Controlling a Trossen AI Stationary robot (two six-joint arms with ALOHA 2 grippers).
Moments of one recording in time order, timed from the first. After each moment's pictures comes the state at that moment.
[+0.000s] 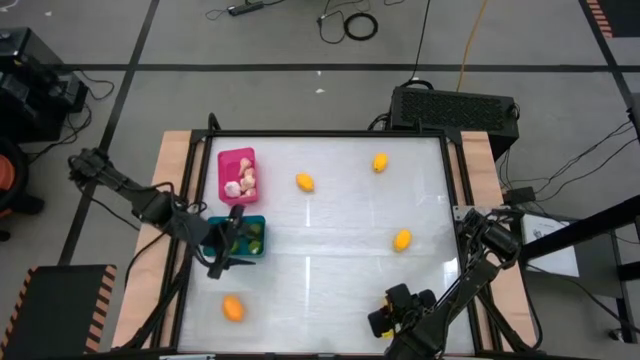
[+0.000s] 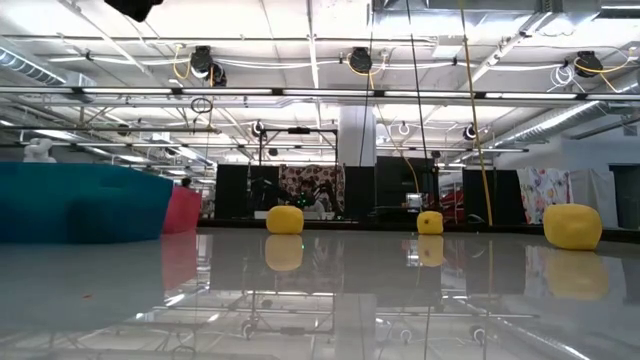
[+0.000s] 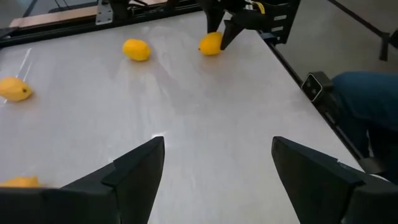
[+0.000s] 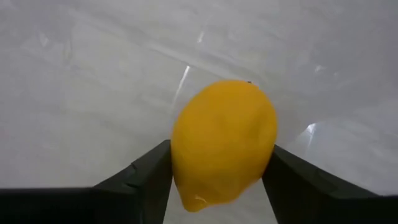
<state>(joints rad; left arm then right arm) -0.51 0.89 0.78 -0.44 -0.22 -0.09 0.88 2.06 1.50 -1.17 0.32 2.13</state>
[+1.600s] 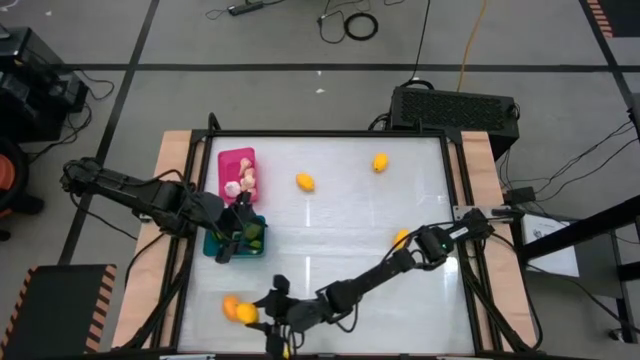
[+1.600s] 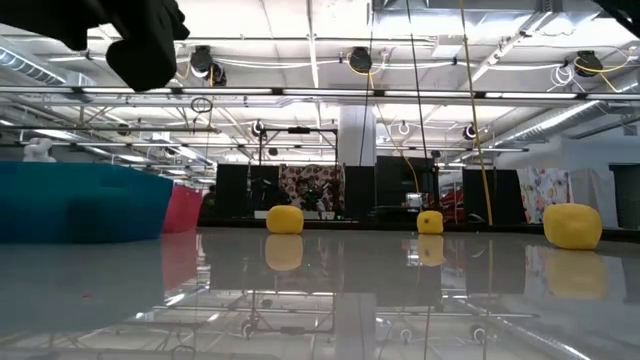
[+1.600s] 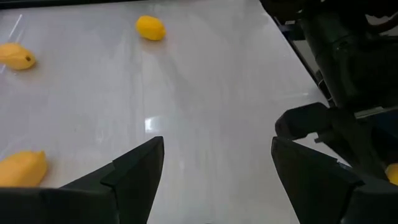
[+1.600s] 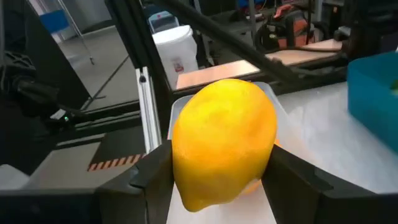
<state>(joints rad) -0.27 0.88 0.78 -0.48 -0.01 -0.06 0.48 2.51 2.00 0.26 0.39 0.41</state>
